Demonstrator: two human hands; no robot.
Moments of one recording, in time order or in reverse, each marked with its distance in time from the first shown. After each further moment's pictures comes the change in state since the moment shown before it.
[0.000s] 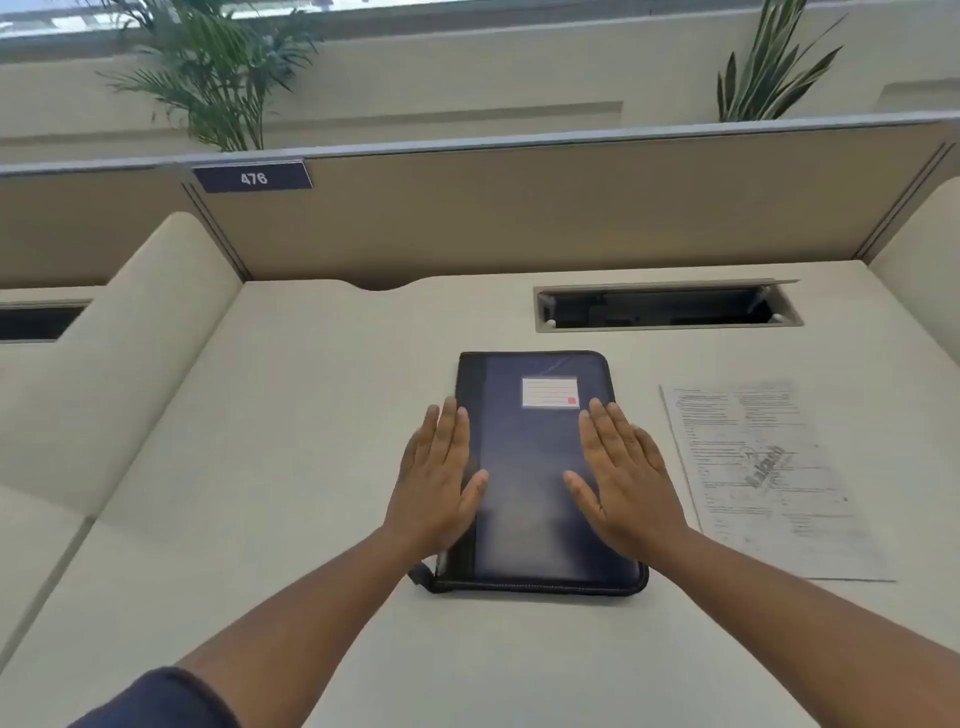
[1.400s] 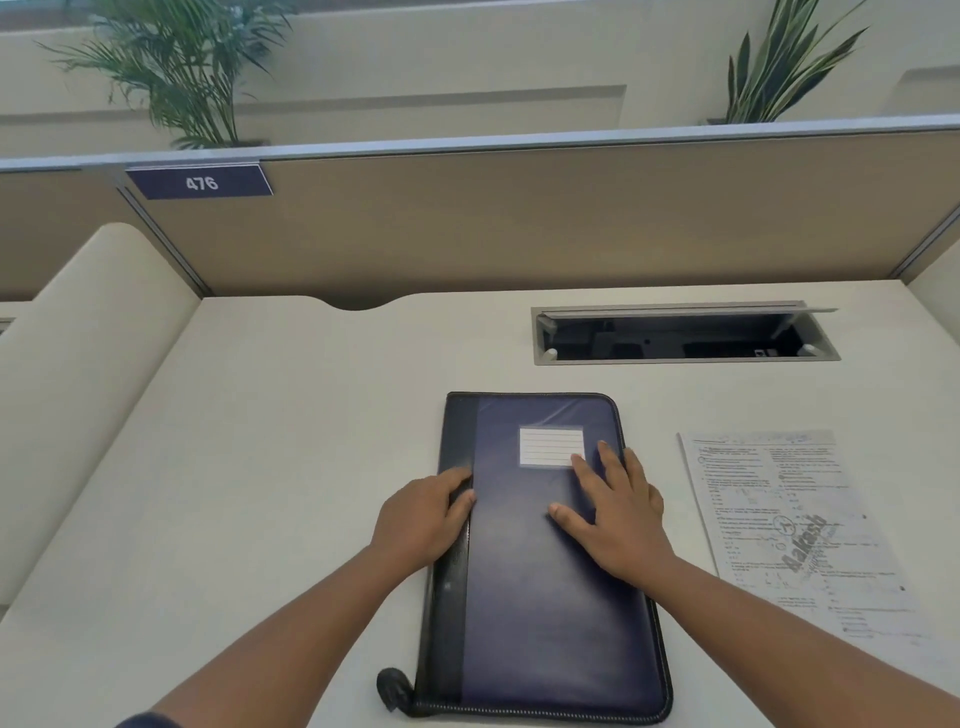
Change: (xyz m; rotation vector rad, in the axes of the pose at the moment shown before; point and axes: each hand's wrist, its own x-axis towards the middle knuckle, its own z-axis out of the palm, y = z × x) left_hand 0.097 -0.042 0.035 -0.230 -0.191 -0.179; right_hand 0.088 0.039 0.057 0.194 -0.280 0.303
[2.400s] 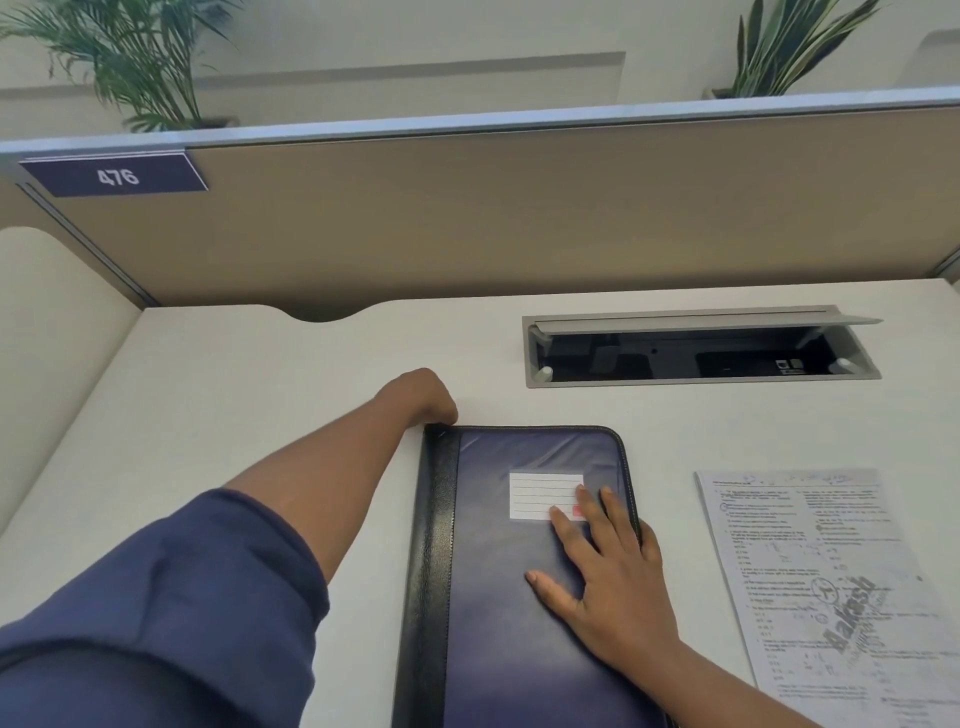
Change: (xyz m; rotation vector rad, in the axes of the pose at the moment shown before) left_hand 0.231 0.015 -0.046 0.130 -0.380 -0.407; right_hand 0.014 0.001 0.025 -0.149 0.164 -0.139
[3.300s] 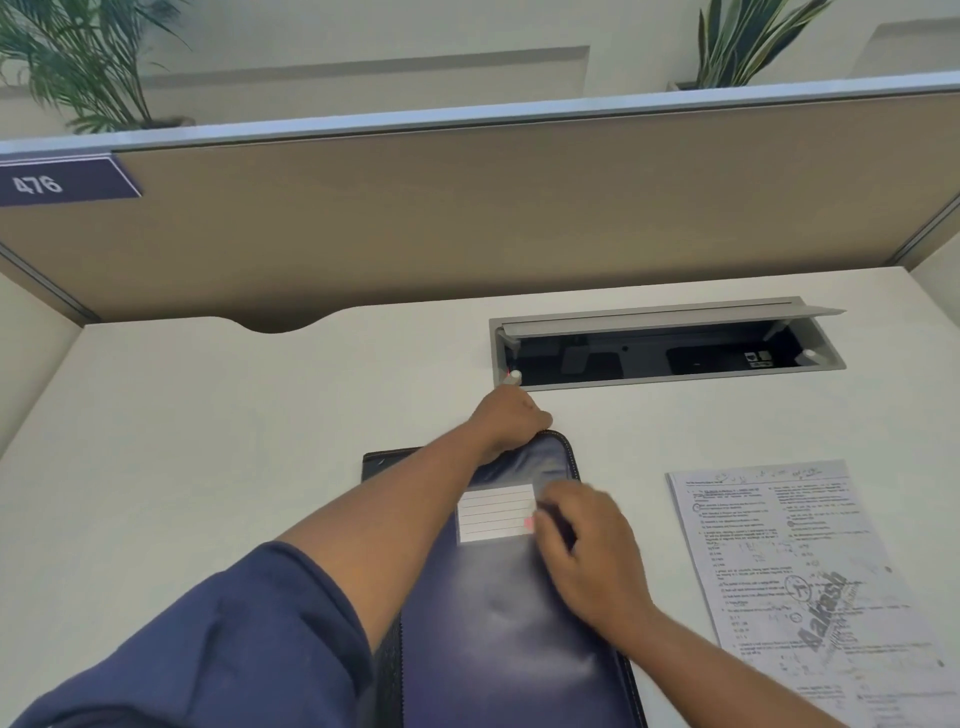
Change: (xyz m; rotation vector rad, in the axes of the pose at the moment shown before) left_hand -0.019 0.113 0.069 -0.455 -0.031 0.318; right_hand 0.039 0.007 -0.028 0.507 0.143 0.085
